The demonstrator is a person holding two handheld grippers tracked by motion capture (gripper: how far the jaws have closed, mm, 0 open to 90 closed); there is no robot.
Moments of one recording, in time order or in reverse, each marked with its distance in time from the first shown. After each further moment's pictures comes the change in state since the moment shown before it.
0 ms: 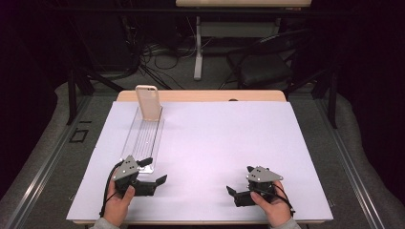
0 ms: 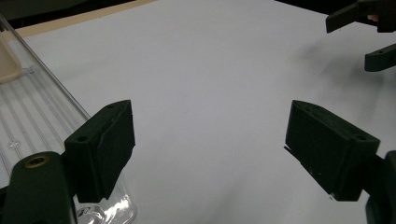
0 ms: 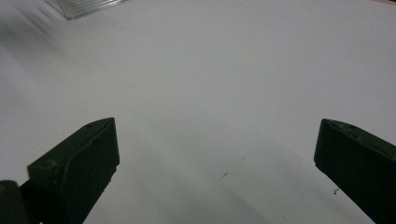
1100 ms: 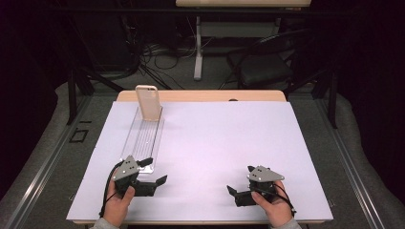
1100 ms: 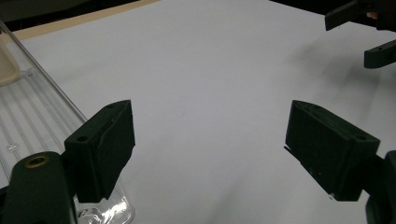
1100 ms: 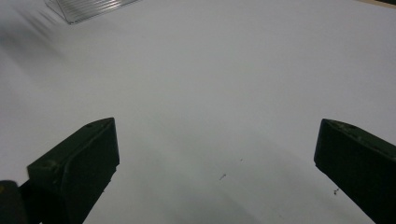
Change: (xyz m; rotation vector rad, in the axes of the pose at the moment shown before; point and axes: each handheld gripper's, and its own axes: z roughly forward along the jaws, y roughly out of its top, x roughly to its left) left arm -0.001 0.001 -0.001 0.001 -0.002 0.007; right arm 0.000 0.003 -0.004 -0.002 -0.003 0.004
